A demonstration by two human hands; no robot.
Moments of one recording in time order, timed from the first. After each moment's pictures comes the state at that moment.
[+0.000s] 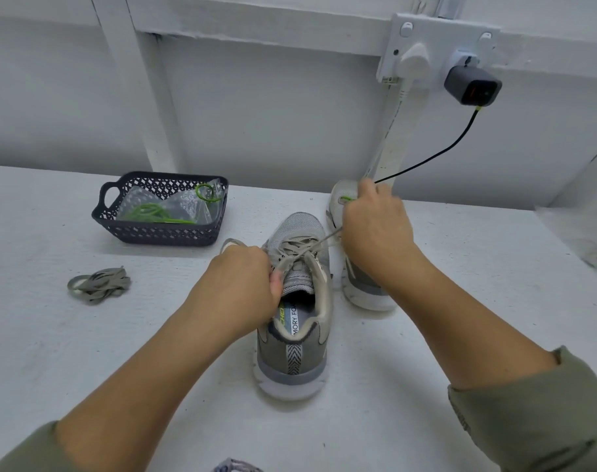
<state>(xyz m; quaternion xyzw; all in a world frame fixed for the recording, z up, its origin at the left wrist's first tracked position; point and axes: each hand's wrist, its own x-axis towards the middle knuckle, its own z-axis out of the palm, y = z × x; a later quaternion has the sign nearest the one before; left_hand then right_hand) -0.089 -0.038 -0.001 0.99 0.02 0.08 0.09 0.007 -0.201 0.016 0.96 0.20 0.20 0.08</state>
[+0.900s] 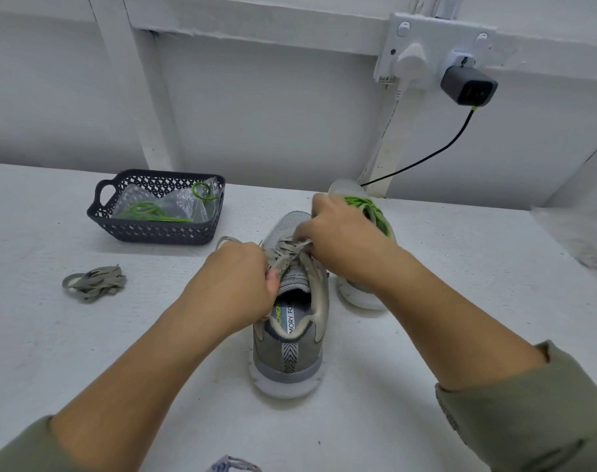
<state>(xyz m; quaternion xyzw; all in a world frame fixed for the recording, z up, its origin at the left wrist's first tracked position) -0.087 -0.037 0.002 0.99 0.01 0.08 0.10 -0.010 -0.183 0.026 0.94 0.33 0.08 0.05</state>
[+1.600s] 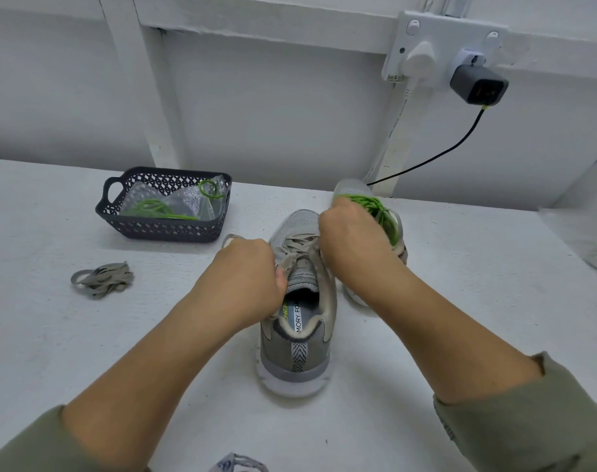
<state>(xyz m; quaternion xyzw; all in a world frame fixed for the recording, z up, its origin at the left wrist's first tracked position) -0.085 -0.037 0.002 0.99 0.03 0.06 0.10 -0.017 -0.177 0.027 0.96 0.24 0.13 0.07</state>
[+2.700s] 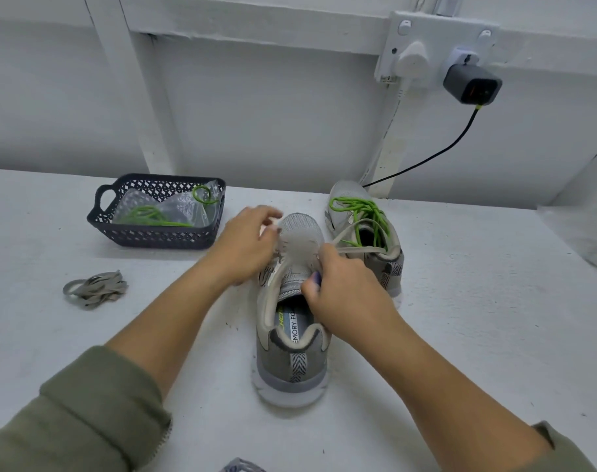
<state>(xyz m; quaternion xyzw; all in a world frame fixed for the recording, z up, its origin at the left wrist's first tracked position) -0.007 -0.011 -0.036 0.93 -0.02 0.08 0.35 -0.056 -0.189 -0.012 0.96 0.17 0.02 -0.23</state>
